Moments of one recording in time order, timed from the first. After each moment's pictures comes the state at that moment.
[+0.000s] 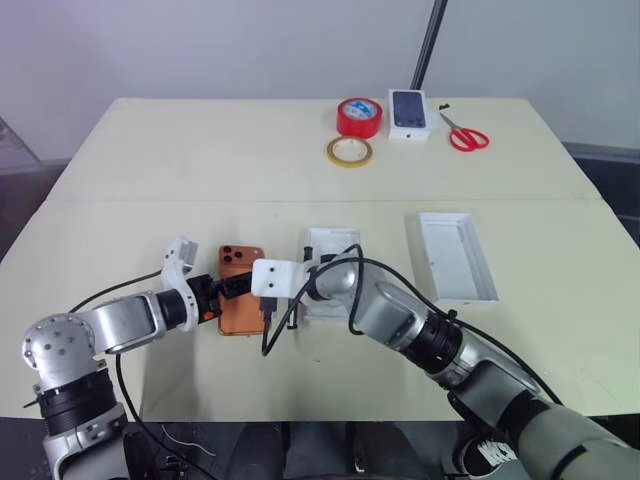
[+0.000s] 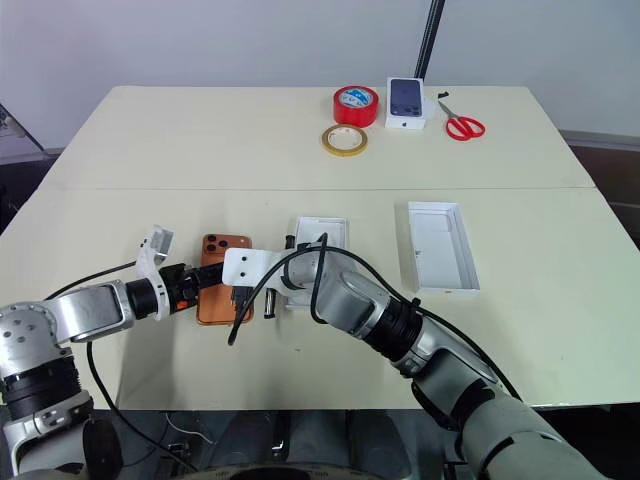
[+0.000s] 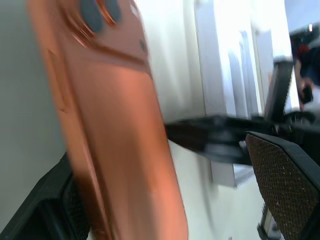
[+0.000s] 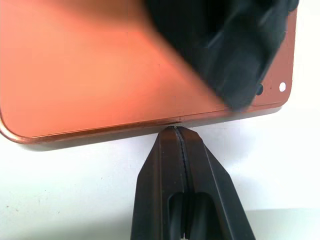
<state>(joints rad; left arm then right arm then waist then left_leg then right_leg) -0.31 0.41 0.58 -0.14 -1.40 1.54 0.16 -0.79 -0.21 0.77 -0.01 -0.24 0.72 0.78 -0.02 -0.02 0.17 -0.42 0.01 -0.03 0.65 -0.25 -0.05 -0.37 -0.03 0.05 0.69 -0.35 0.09</state>
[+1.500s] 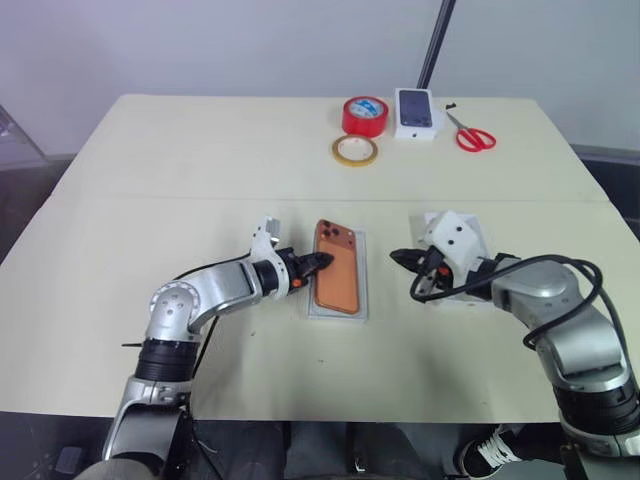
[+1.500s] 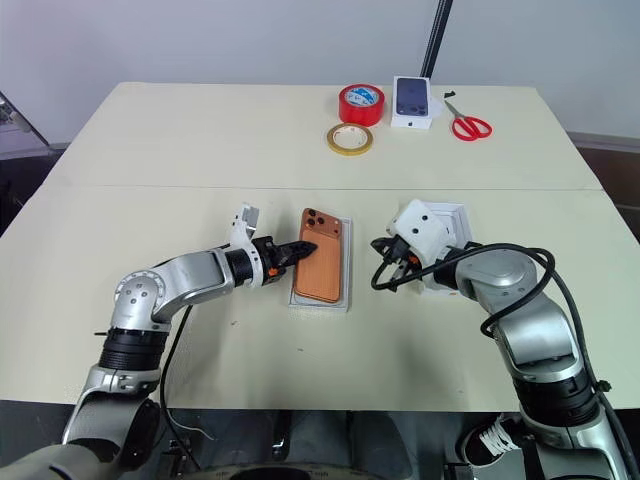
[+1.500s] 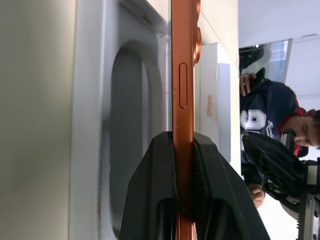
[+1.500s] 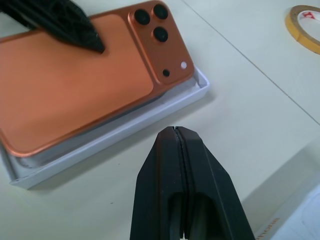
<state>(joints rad) -0.48 0.29 0.01 0.03 -1.76 1.01 0.46 -0.31 -0.65 0.00 -0.51 0.17 0.84 0.78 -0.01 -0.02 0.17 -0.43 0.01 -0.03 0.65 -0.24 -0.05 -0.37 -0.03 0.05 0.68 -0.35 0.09</state>
